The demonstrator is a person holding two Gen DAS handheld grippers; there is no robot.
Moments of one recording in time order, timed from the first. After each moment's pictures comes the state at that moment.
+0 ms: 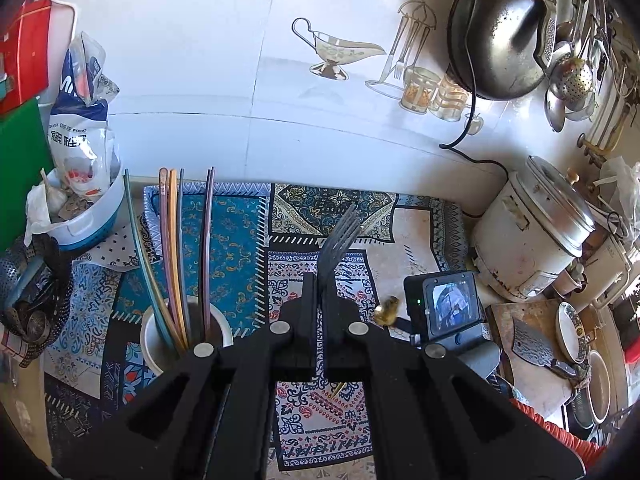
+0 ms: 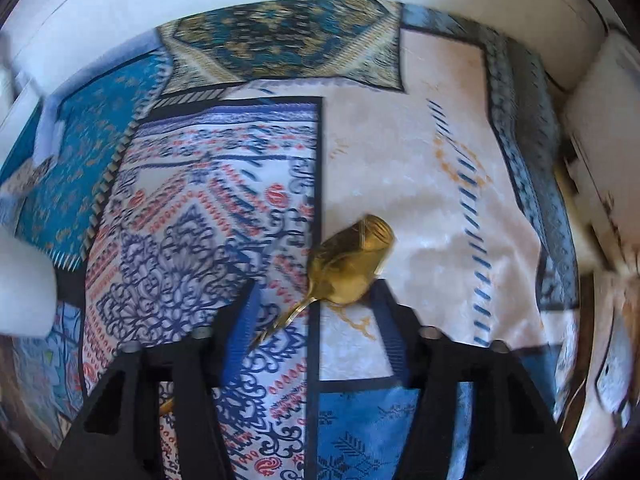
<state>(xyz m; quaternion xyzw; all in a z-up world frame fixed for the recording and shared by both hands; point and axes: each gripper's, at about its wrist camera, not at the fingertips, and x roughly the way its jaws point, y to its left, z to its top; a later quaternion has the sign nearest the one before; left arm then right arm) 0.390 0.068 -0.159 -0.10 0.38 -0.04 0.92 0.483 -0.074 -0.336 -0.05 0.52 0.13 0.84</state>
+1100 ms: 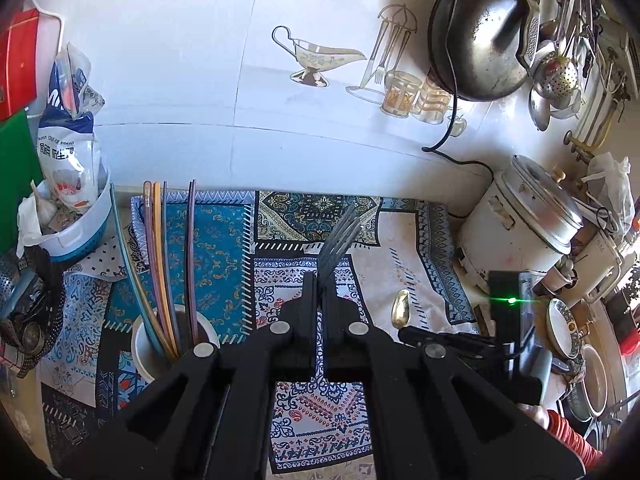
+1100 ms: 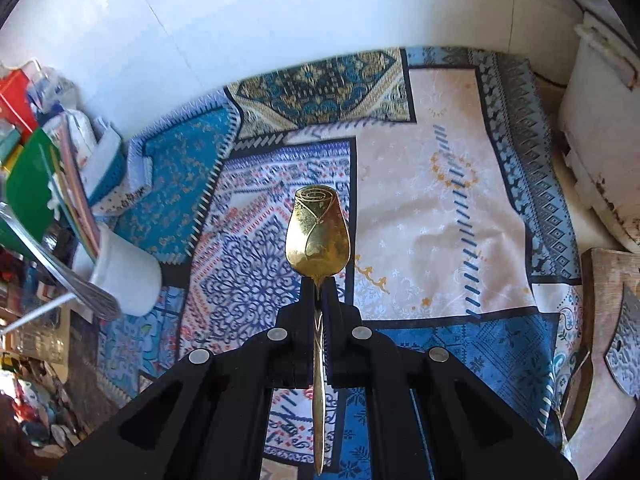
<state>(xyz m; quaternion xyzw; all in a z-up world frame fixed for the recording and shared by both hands) 0.387 0.060 -0.149 -0.10 0.37 -0.07 0.92 0.433 -0.136 -0.264 0.07 0.48 0.20 0.85</state>
